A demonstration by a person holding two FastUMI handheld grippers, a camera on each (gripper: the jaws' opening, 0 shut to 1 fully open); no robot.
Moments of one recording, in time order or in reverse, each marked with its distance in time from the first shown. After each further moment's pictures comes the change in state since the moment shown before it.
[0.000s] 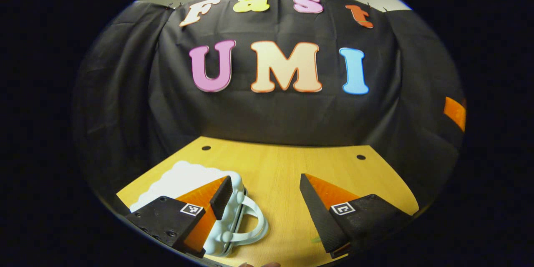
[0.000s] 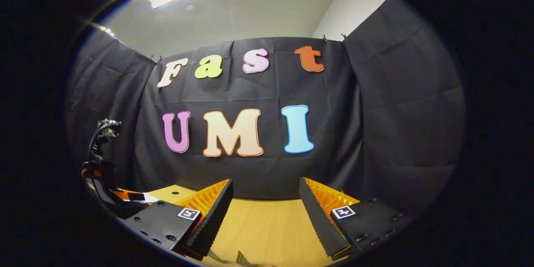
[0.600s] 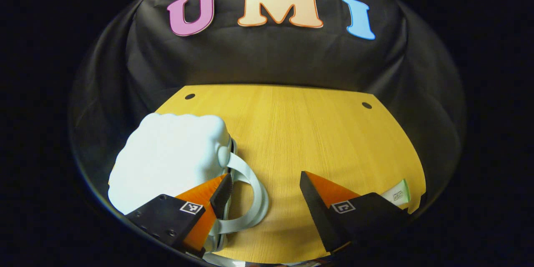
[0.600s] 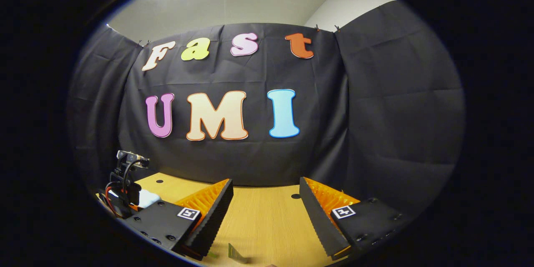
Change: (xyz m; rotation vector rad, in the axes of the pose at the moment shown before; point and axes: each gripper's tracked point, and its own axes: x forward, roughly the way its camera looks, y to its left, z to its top) left arm 0.049 -0.006 -0.111 0.032 0.403 -0.059; right arm 0.001 -0.013 -0.029 -0.043 0.093 -0.100
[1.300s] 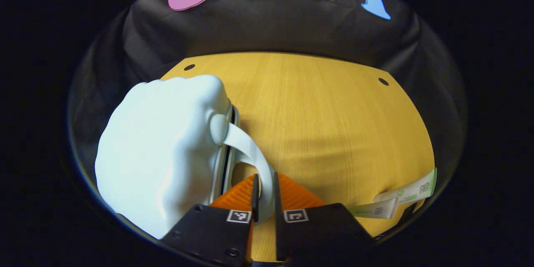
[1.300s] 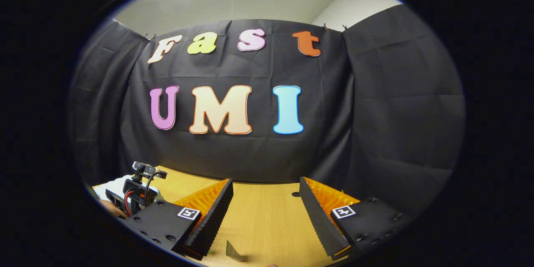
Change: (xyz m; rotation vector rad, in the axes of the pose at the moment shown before) left arm 0.045 0.017 -0.046 -0.040 0.192 0.047; right arm 0.005 0.009 -0.010 -0.047 0.010 0.027
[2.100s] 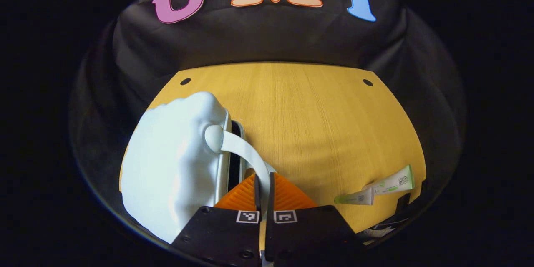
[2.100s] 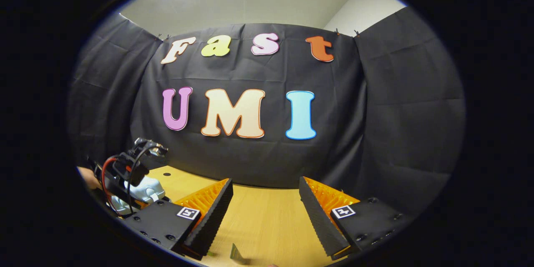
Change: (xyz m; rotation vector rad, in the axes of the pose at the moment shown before) left arm -0.067 0.004 0.039 0.095 -0.035 -0.057; right arm 0.005 0.029 -0.004 -0.012 -0.041 0.095
